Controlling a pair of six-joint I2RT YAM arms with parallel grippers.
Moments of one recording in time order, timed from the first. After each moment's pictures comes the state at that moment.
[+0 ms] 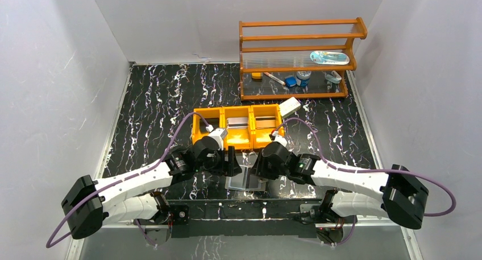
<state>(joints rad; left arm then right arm) -0.96 1.06 0.59 -0.26 0.04 -0.77 1.08 1.12 0.56 -0.28 0.10 1.12</state>
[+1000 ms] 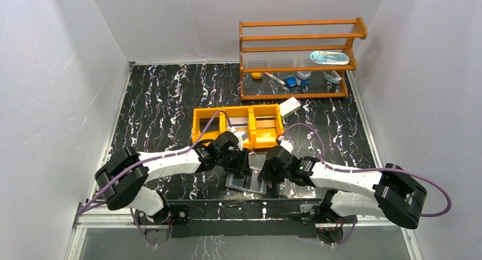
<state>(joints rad) -0.96 1.44 0.71 -0.12 0.24 -0.72 1.03 1.15 0.47 -0.27 0.13 1.13</state>
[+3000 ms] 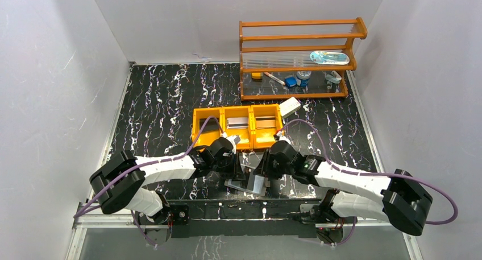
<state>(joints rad) -0.97 1.40 0.59 -0.03 0.21 -0.86 0.99 1.09 0.47 -0.22 0.01 1.09</state>
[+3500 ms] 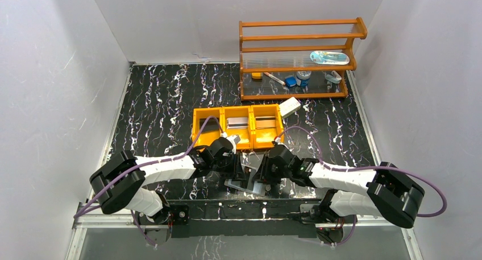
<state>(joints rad) -0.97 1.40 0.59 -0.03 0.22 -0.86 0.99 1.18 0.42 -0.10 -0.06 1.12</state>
